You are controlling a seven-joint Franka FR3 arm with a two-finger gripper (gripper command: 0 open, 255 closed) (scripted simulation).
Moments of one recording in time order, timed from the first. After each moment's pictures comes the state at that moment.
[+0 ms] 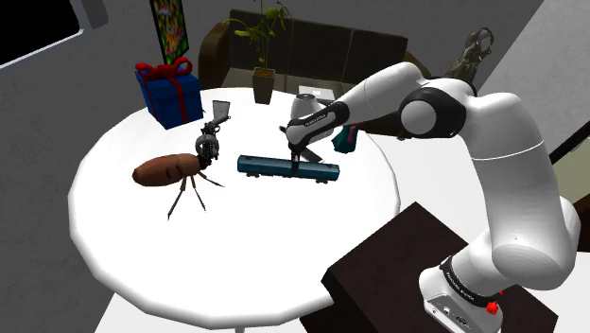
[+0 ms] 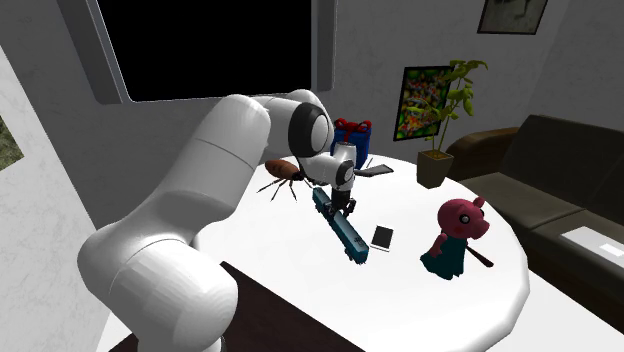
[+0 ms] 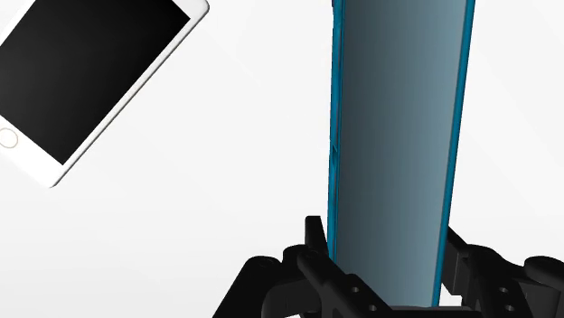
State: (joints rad) arm 0.07 0.87 0.01 -1.57 0.02 2.40 -0.88
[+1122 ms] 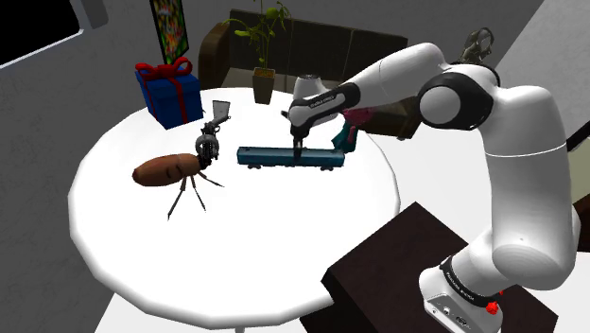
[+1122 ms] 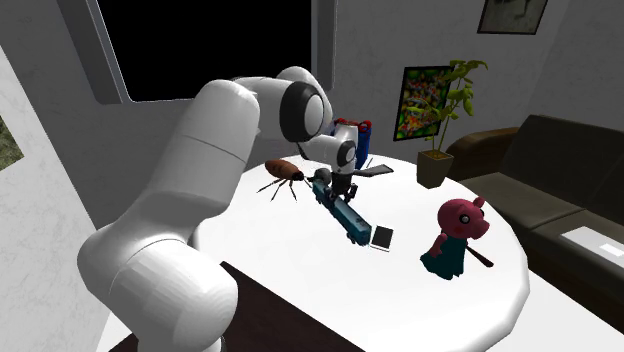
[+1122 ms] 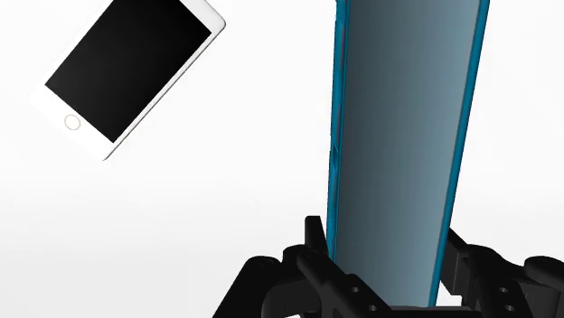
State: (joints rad) arm 0.07 0.73 0.01 -1.60 0.02 2.29 -0.88
